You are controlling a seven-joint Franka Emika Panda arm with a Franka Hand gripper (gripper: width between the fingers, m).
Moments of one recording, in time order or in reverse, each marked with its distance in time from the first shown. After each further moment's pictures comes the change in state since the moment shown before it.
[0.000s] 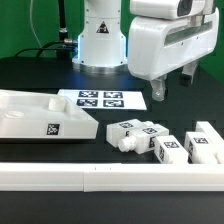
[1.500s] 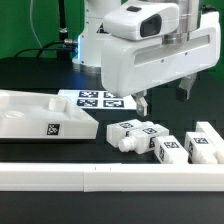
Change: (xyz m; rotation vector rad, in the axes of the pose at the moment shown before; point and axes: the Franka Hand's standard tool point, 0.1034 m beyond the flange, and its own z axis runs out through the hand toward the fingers) arm -0.002 0.026 0.018 0.064 0.014 0.267
